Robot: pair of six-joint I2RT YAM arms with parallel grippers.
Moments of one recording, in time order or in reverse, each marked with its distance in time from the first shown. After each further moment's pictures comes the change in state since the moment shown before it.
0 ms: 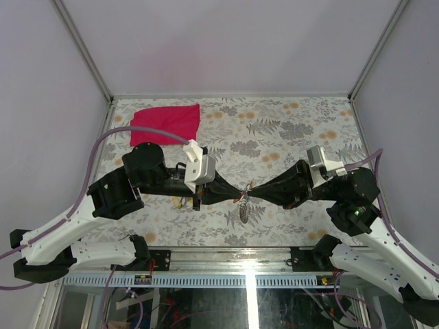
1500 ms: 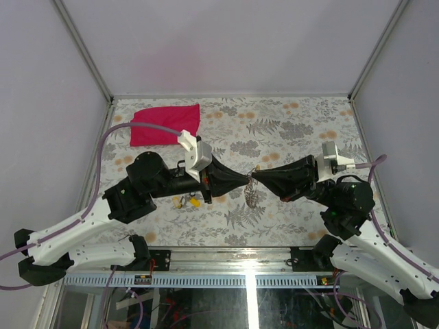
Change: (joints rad) left arm -0.001 -0.045 -0.220 0.380 -0.152 -0.200; right arm 0.001 -0.040 -0.185 0.336 0.303 0.159
